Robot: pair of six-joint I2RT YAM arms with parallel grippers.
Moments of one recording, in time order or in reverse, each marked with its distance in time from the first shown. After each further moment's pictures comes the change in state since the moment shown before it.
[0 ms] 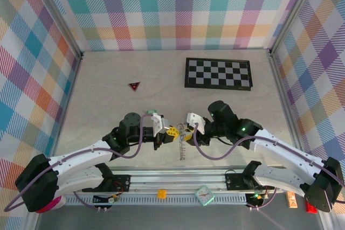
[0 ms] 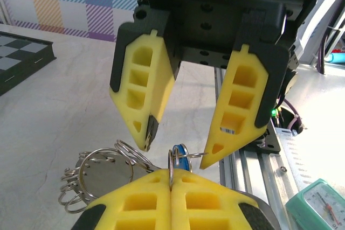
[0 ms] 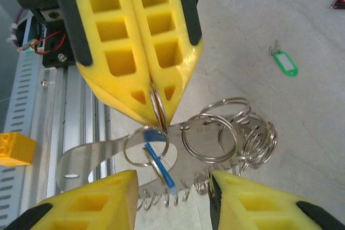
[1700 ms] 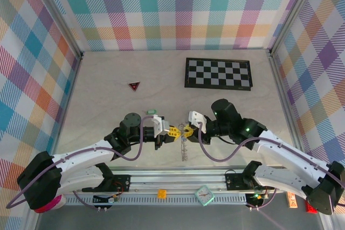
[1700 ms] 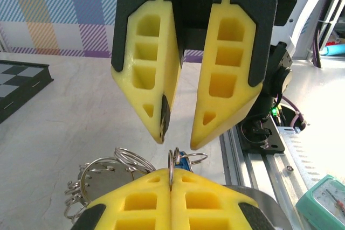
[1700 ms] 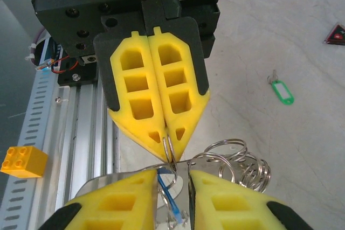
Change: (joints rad) left arm -0.001 0.035 -0.013 0.093 0.037 0.075; right arm -0.005 -0.030 0.036 0.008 -0.054 -0.005
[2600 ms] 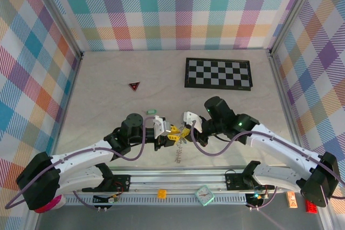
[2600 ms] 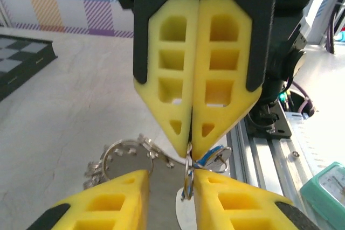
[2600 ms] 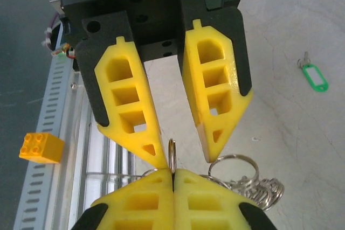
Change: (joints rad) left arm -0.013 -0.012 0.018 -0.131 -0.064 0.021; right arm -0.002 0.106 0.069 -0.087 -0.042 -0.036
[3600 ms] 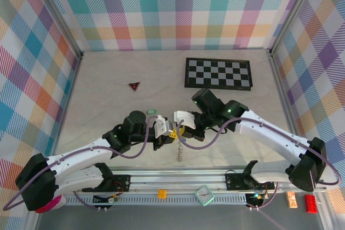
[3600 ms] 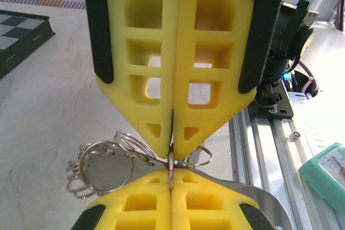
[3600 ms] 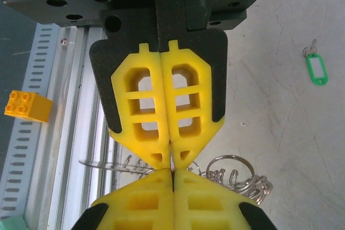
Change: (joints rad) left arm -0.007 -0.016 0.071 -0.190 -0.023 0.064; right arm 0.047 0.187 0.249 -0.267 0.092 -0.204
